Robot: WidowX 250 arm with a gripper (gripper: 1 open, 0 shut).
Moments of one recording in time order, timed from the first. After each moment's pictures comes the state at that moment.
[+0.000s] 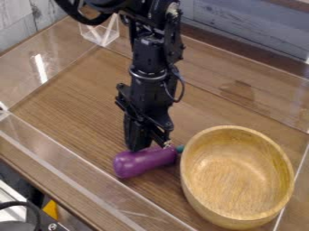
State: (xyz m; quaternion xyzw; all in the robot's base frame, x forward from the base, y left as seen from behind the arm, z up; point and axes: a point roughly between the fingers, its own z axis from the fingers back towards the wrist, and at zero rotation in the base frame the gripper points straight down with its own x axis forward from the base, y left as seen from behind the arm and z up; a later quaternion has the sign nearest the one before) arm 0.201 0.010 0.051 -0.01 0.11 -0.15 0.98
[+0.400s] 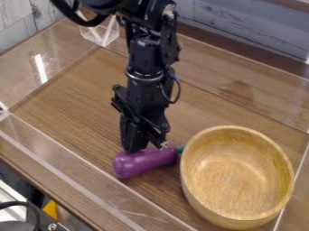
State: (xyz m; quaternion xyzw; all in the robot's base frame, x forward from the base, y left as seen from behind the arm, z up) arm 0.198 0.013 0.050 -0.01 0.12 -0.14 0.98
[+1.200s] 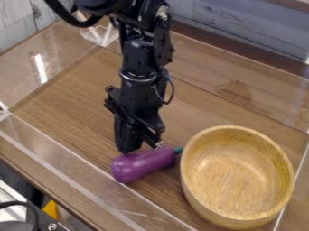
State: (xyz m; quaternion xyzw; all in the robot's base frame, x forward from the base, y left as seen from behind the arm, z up) arm 0.195 0.019 0.049 0.00 0.12 -0.12 0.98
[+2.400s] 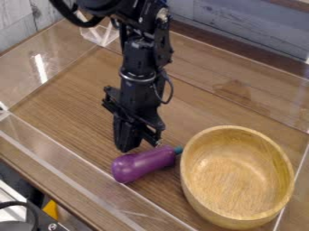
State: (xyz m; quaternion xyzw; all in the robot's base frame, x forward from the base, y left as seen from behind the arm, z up) arm 0.200 0.025 0.045 0.01 0.12 -0.10 0.99
